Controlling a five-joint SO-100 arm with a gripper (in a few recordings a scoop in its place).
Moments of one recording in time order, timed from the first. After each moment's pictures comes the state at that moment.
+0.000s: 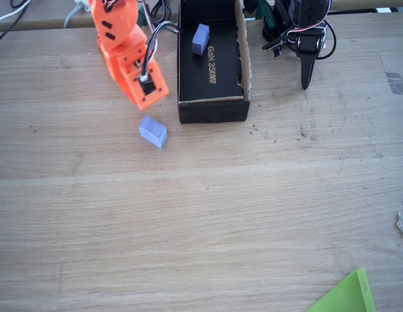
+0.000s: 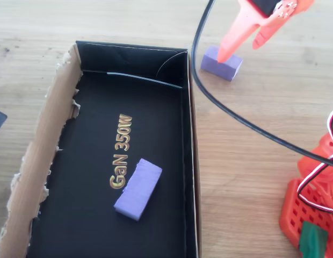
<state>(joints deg) 64.2 100.9 102.7 84.6 97.0</state>
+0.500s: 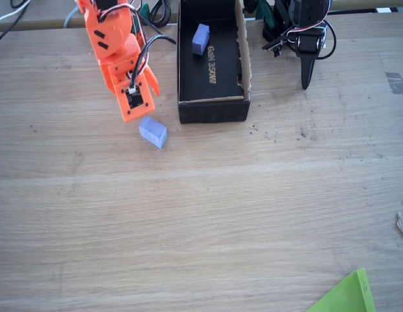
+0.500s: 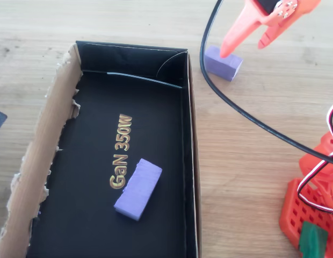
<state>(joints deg) 67.1 99.6 101.5 82.5 94.0</state>
